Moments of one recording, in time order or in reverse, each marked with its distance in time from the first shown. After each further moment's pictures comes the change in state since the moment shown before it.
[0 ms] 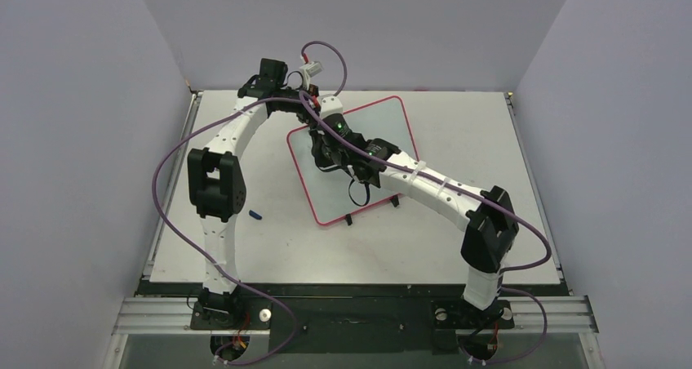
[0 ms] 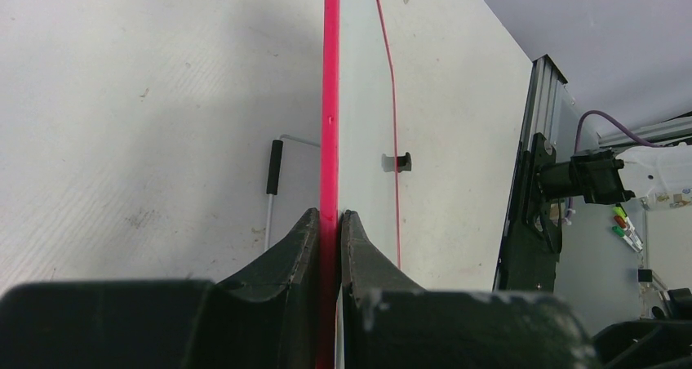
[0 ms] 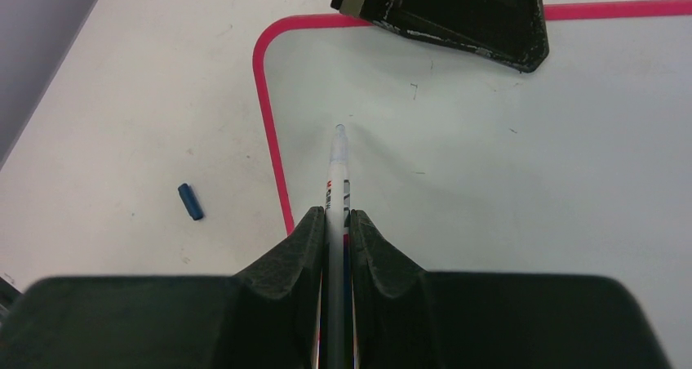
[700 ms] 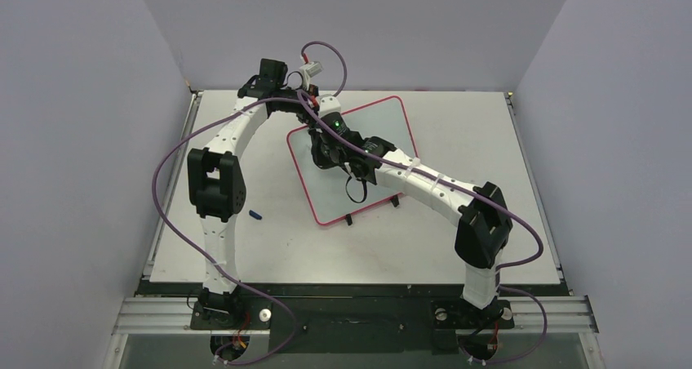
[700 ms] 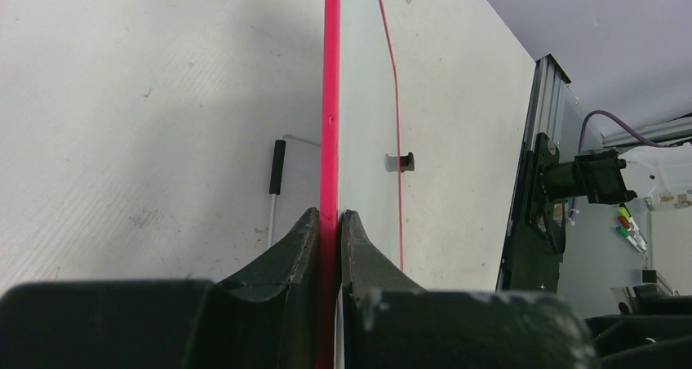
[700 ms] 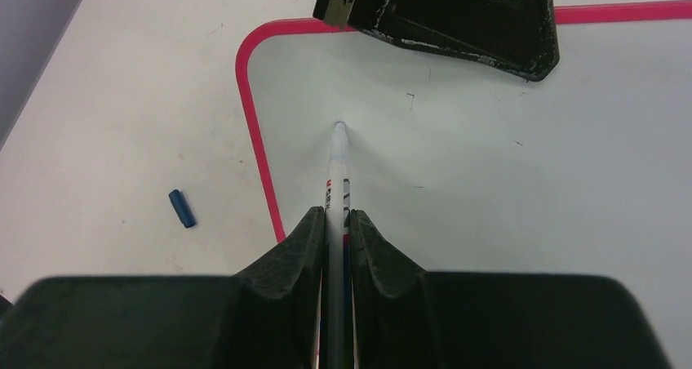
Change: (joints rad) left arm 0.000 -0.003 -0.005 0.005 -0.003 0.003; right arm -0.020 0.058 0.040 0.002 -0.017 0.001
